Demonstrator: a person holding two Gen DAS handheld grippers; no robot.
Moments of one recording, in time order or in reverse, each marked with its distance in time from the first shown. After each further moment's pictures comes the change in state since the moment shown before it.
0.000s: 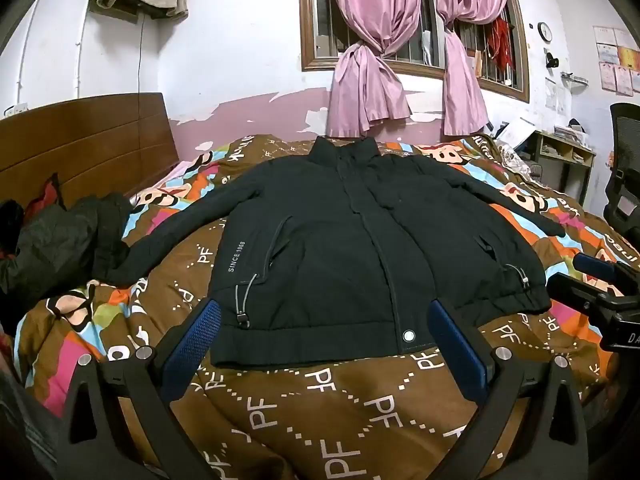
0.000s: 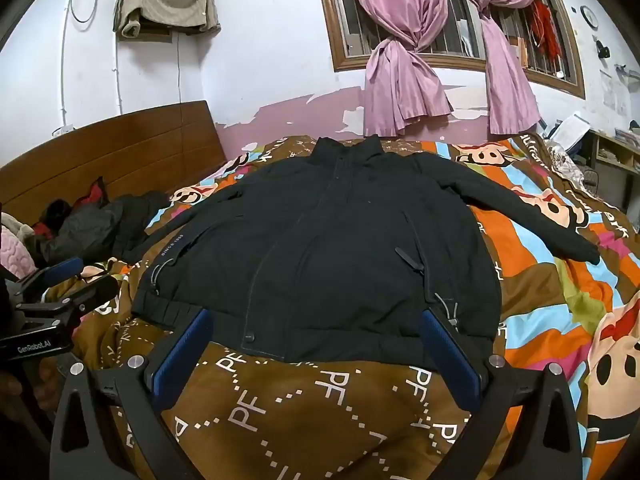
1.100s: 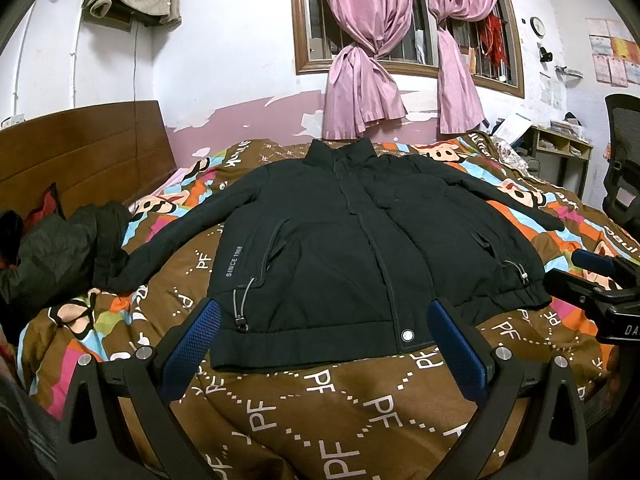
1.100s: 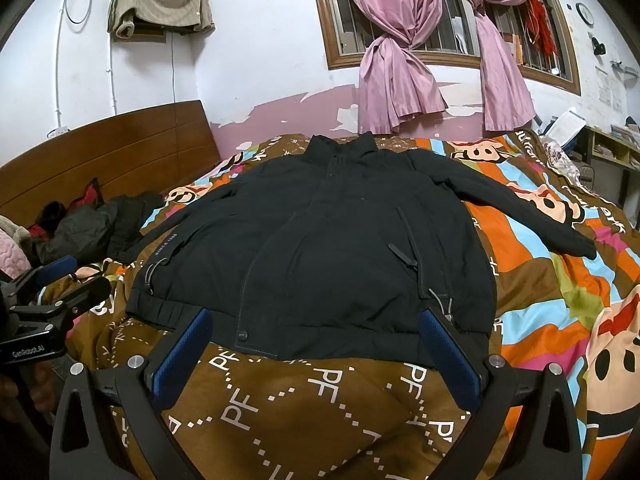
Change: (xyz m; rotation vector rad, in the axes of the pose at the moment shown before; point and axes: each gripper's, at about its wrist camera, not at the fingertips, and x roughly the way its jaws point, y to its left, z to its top) left arm 0.000 -0.001 0.001 0.017 -0.010 0.004; right arm -0.001 -0.006 -0.002 0.006 0.009 -0.012
